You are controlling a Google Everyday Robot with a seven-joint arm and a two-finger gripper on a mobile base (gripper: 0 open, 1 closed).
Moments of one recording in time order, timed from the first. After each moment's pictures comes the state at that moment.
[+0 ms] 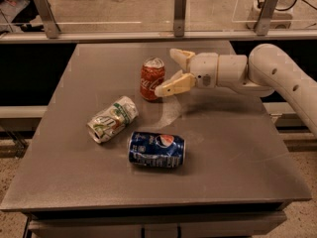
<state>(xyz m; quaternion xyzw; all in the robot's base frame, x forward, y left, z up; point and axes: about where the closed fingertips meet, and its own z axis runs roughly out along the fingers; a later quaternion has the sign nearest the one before) 0.632 -0.025 0.888 -0.46 0.60 0.39 0.53</state>
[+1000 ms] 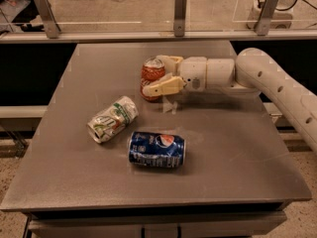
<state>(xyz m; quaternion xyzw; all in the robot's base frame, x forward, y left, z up) 0.635 0.003 0.873 -0.46 0.59 0.41 0.52</state>
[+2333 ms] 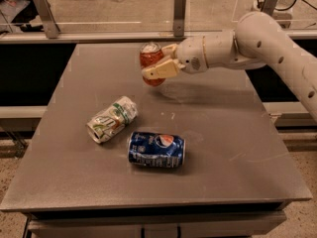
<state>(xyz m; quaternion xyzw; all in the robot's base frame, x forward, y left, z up) 0.640 0.003 0.902 -0.52 0.63 0.34 0.46</state>
